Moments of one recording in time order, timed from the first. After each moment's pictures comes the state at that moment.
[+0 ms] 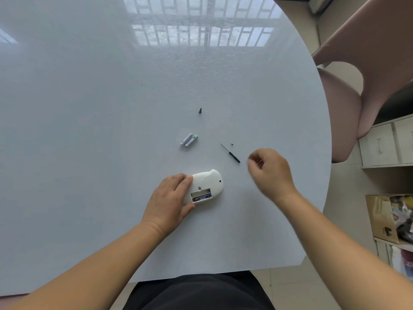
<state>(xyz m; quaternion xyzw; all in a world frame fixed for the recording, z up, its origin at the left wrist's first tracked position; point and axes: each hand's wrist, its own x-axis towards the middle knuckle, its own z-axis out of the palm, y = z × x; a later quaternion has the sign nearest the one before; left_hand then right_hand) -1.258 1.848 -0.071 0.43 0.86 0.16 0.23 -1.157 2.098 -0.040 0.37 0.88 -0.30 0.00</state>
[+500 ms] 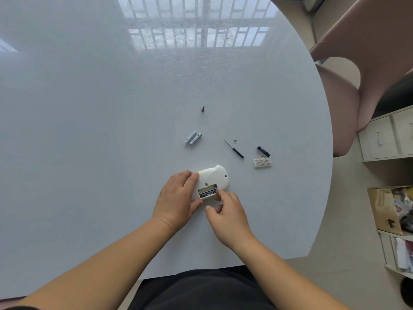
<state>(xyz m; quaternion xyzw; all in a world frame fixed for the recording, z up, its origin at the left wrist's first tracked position) -1.257 1.849 -0.072 0.42 0.86 0.16 0.23 -1.134 1.948 -0.047 0.44 0.74 -0.49 0.11</state>
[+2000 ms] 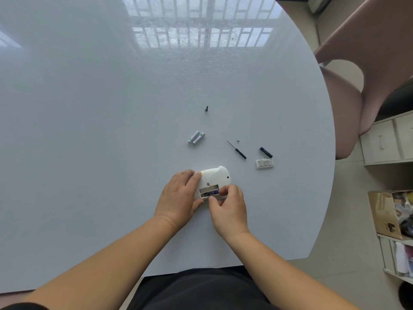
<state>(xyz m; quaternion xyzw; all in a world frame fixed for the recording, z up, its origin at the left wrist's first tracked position) -1.256 1.850 -0.068 0.41 0.87 0.16 0.24 -1.149 1.948 -0.056 0.51 0.72 -0.47 0.04</state>
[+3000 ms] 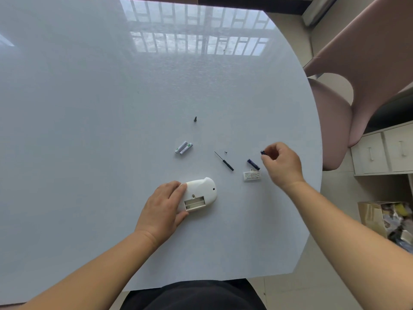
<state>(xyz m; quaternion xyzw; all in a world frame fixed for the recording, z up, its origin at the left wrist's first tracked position) -1.256 1.849 -0.072 0.42 0.86 0.16 0.23 -1.156 2.160 -0.048 0.48 0.80 -0.37 -0.01</state>
